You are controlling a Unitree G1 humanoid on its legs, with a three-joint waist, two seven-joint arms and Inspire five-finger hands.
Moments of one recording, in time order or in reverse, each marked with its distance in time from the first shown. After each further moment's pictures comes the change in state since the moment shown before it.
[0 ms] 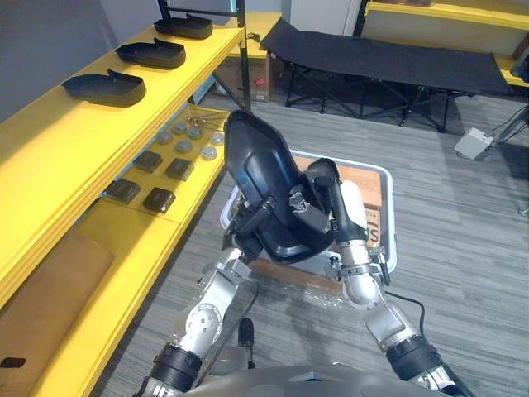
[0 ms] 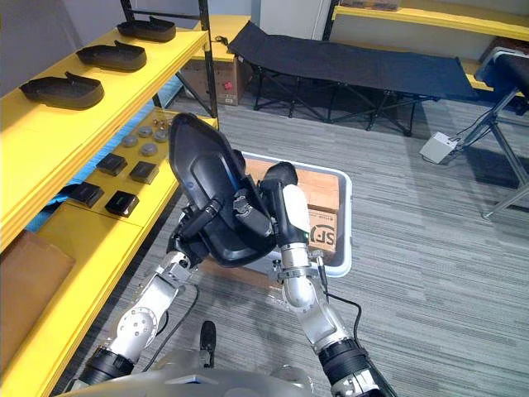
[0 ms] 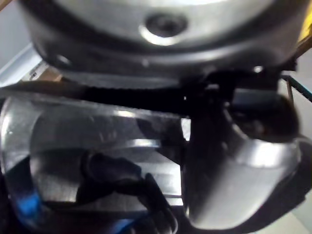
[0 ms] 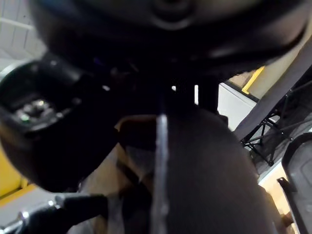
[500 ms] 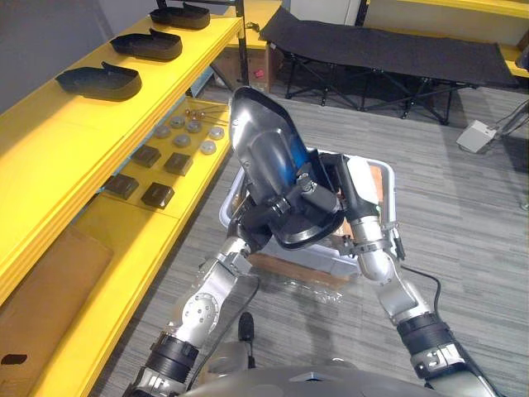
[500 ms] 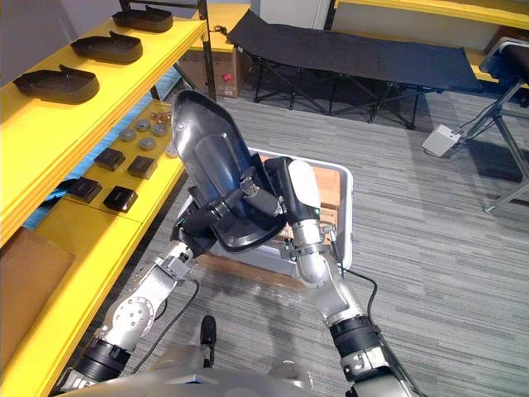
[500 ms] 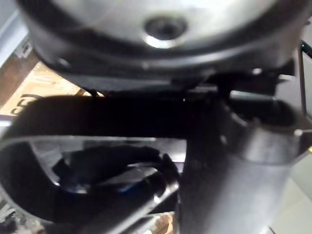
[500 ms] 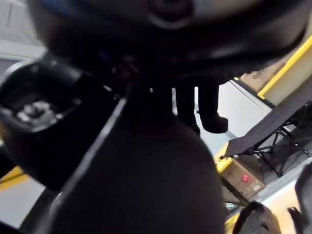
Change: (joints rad) left arm -0.047 0.016 0.012 -0.059 -0.049 0.038 -0.089; right arm -0.085 -0.057 -0.086 0.000 -0.019 -0.006 0.098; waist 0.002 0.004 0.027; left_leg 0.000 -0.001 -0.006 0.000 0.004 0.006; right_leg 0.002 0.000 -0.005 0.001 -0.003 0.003
